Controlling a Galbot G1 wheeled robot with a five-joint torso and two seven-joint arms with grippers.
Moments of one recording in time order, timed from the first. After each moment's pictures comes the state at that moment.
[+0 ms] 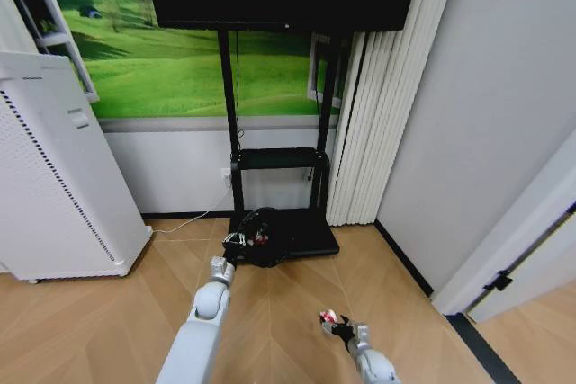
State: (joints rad) left arm 1.05 -1.47 -0.39 -1.55 -0.10 -0.09 0.06; right arm -1.13 1.41 0.50 0.96 0.23 -0.04 -0.24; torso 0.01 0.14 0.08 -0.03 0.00
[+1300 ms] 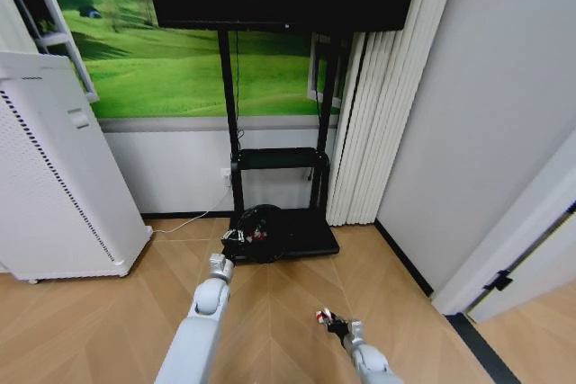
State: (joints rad) left arm 1.01 -1.48 -0.40 -1.52 -0.10 -0.10 0.05; right arm -1.07 1.41 0.50 0.86 0.15 0.03 -0.27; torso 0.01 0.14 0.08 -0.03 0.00
